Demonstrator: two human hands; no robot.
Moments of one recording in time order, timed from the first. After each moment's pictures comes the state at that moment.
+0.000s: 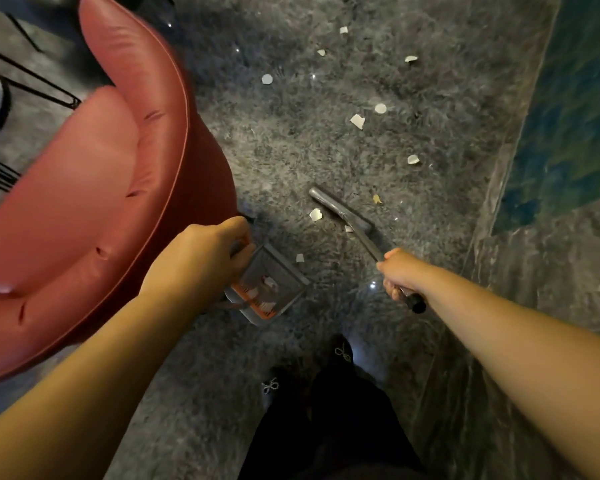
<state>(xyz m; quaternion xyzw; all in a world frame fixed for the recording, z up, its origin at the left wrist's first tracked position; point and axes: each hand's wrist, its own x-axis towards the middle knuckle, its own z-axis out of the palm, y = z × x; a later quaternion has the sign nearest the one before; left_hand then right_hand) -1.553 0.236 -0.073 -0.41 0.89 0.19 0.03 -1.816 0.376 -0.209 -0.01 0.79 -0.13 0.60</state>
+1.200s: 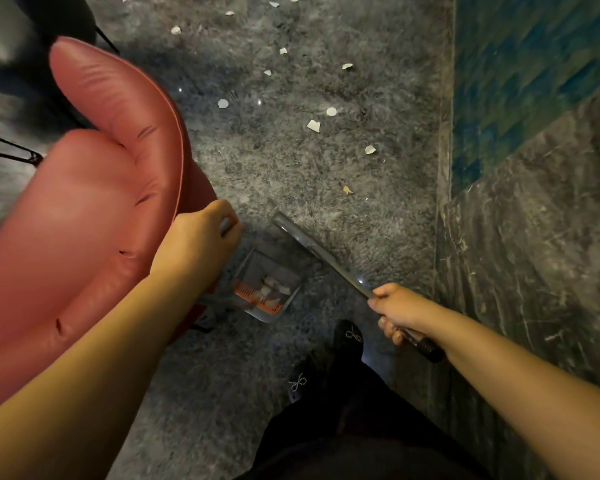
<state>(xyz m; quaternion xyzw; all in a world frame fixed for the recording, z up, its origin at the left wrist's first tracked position) -1.505 0.234 -0.062 -0.39 0.89 0.25 -0.07 -1.681 0.488 -0.162 0.07 0.75 -0.27 0.60</state>
